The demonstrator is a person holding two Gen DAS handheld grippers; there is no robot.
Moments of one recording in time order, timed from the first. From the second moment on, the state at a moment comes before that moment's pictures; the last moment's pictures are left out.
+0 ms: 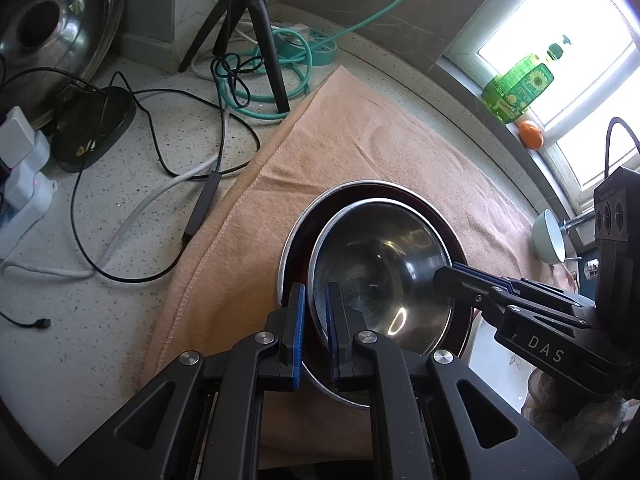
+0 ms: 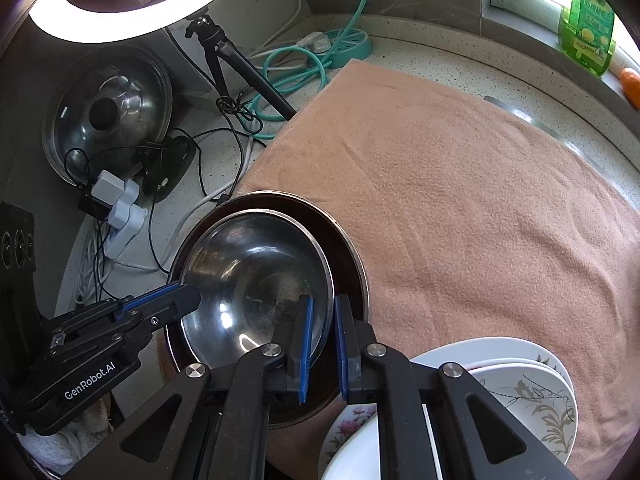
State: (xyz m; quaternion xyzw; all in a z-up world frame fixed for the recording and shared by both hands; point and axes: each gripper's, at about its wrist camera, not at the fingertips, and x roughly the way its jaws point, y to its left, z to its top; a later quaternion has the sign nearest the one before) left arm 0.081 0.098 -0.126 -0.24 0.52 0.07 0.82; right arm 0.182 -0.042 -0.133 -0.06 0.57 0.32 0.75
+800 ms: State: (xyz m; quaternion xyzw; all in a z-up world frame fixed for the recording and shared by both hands) left arm 0.087 0.069 -0.080 -0.19 0.47 0.06 0.86; right arm 0.183 -0.083 -0.091 -0.01 0.54 0.33 0.78
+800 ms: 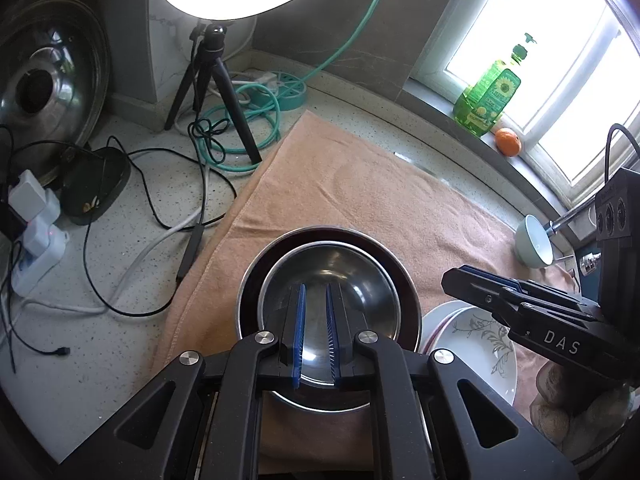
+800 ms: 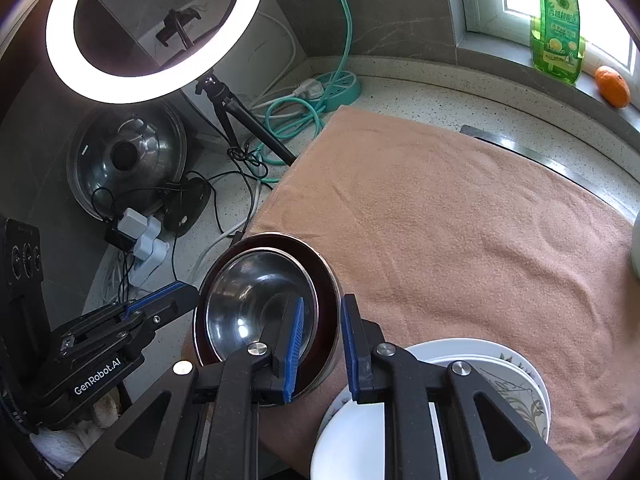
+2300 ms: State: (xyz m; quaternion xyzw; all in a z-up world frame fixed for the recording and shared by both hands) left arm 0.236 -0.172 -0.074 -0.14 0.50 -0.15 0.84; right arm 0.263 -0.409 -0.084 0.13 0.48 0.09 0.86
